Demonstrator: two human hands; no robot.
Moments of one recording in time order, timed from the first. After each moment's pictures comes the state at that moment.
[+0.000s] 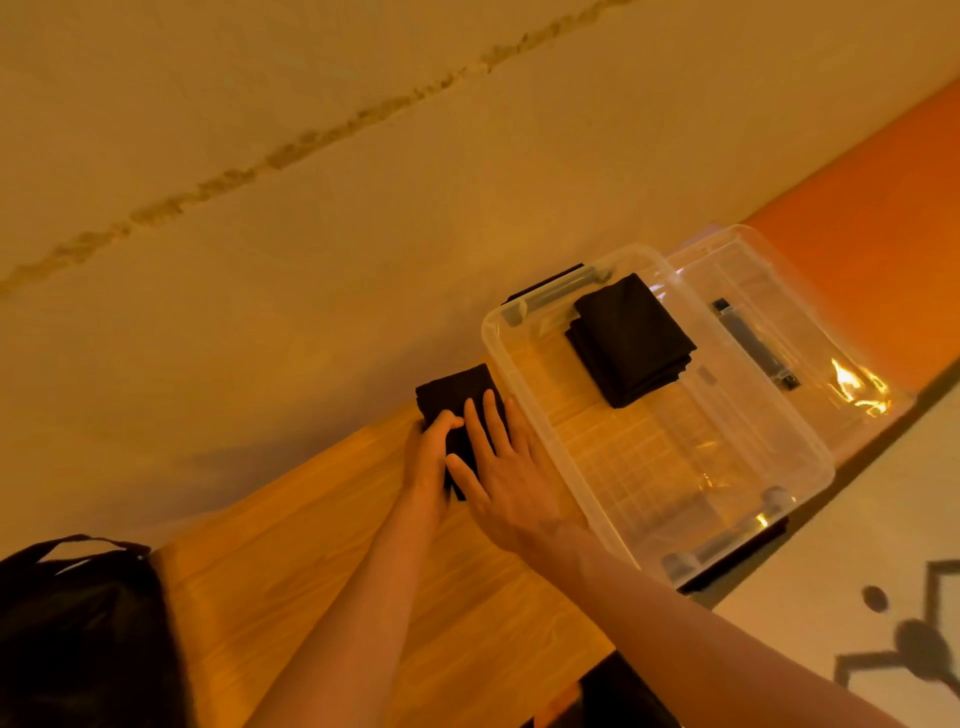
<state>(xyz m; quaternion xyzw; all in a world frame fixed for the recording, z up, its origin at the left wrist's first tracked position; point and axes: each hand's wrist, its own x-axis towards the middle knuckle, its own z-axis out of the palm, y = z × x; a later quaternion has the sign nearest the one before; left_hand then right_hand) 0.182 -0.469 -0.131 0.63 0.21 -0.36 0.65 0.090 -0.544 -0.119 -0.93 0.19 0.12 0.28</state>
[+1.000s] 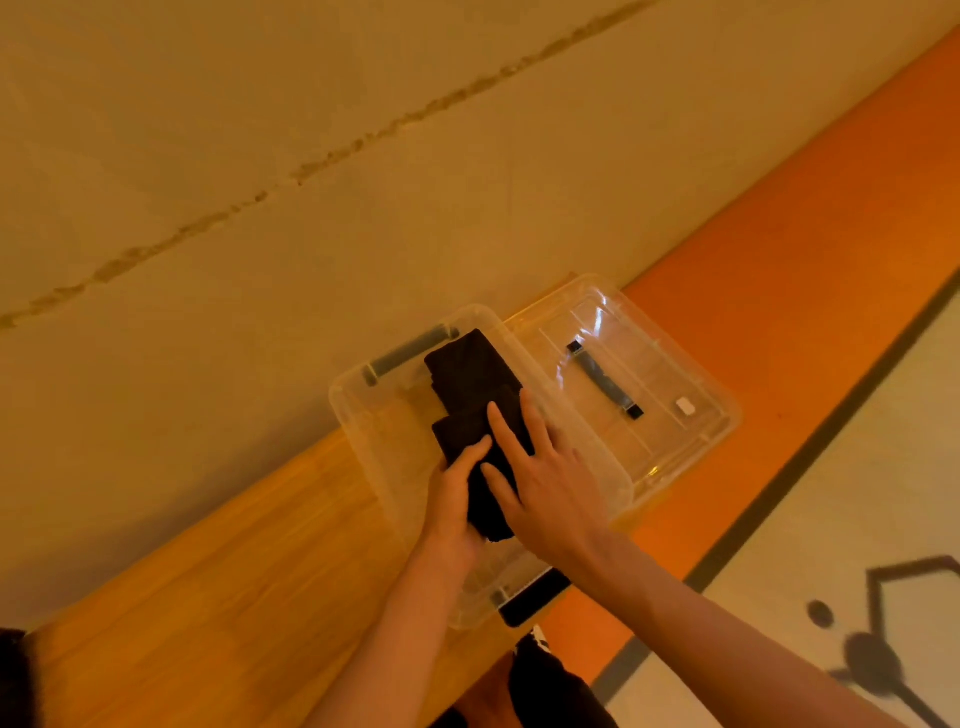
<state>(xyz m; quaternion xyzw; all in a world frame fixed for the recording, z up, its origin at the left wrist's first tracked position) 0.044 -0.638 -0.049 0.52 0.14 -0.45 0.71 -0.035 -0.732 -0.028 -0.95 0.22 0.04 0.21</state>
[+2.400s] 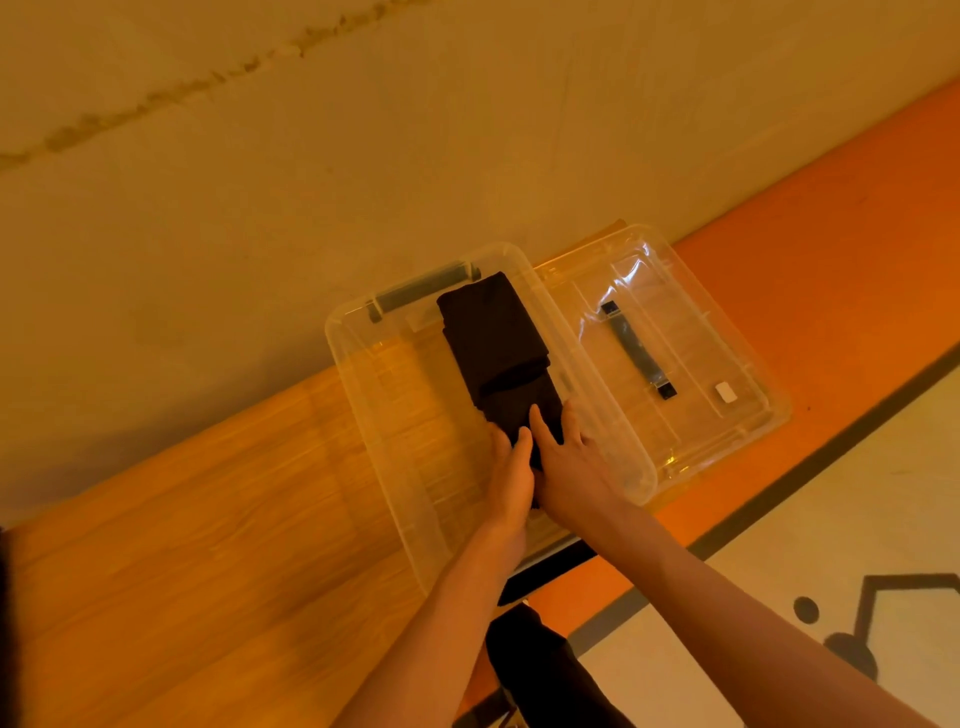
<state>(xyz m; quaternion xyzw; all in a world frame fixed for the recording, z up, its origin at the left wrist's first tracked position) -0.001 -0.686 -0.129 0.63 0.14 -0.45 0.62 -0.036 -0.770 -0.101 -0.91 0.24 0.25 0.24</state>
